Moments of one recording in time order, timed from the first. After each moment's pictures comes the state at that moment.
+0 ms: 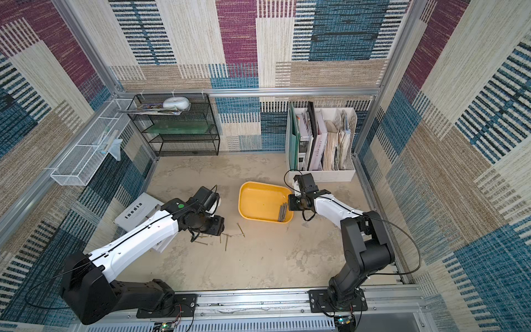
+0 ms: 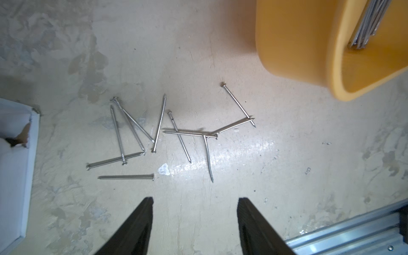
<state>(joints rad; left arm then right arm) -0.57 1.35 1.04 -0.91 0.03 -0.36 0.29 1.63 0.98 -0.35 -0.16 0.23</state>
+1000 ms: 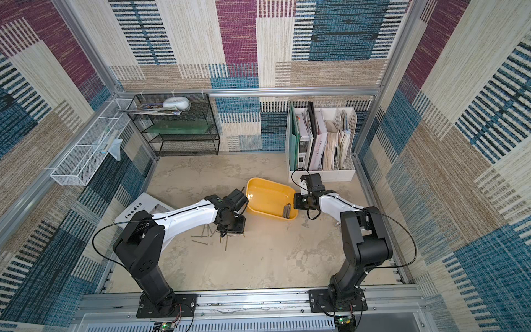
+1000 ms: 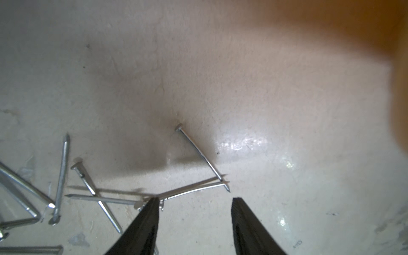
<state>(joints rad) -0.69 1.78 1.18 -0.78 0.01 -0.60 0.21 1.68 0.96 -0.29 -0.24 0.23</state>
